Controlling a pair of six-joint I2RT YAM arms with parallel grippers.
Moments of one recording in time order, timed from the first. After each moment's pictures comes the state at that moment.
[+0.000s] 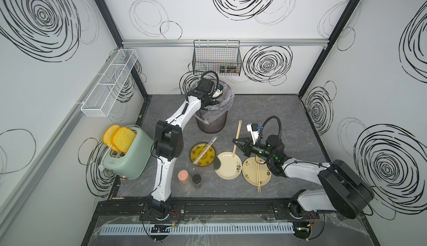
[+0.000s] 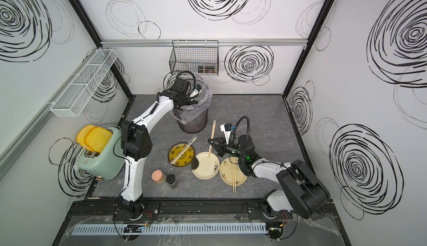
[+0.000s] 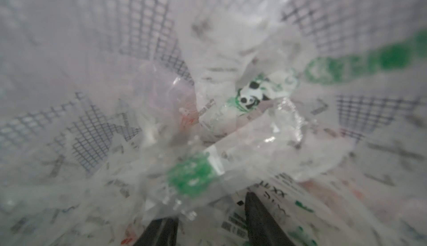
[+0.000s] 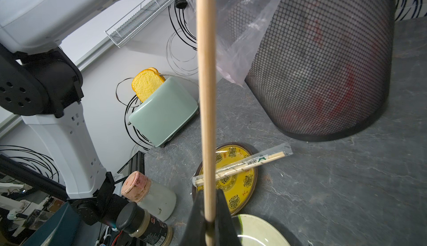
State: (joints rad) left arm -0.35 2.22 2.09 -0.76 0.11 0.35; right arm 0.59 1.37 0.40 0.89 -0.56 0.55
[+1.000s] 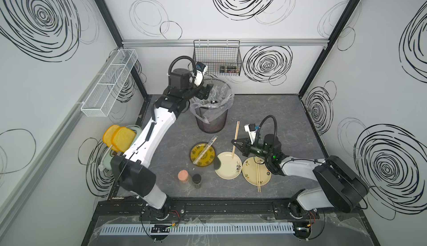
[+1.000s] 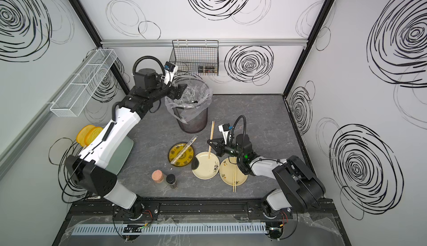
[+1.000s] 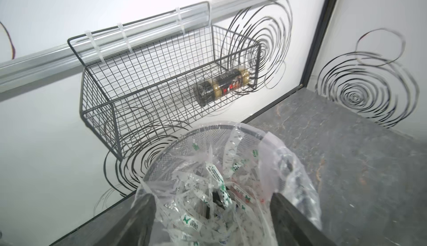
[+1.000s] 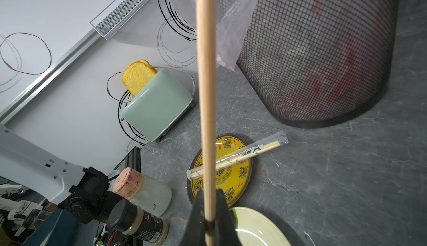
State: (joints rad) left arm -0.31 1.53 1.60 -0.34 0.21 0.14; right arm 0.59 1.44 0.42 0.86 -0.56 0.54
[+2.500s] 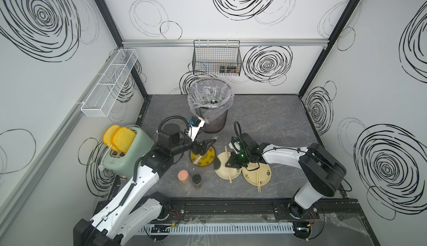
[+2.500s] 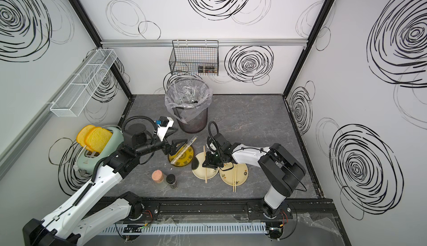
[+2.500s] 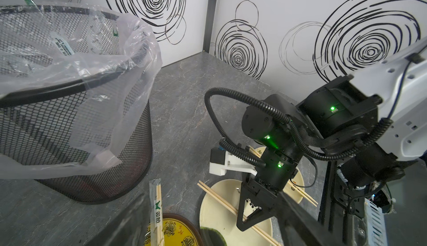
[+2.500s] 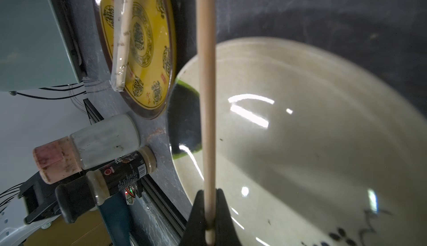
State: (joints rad) left arm -0.41 0.90 0.76 -0.21 0.51 0.00; right arm 0.78 1.65 0.79 -0.18 -0.52 0.81
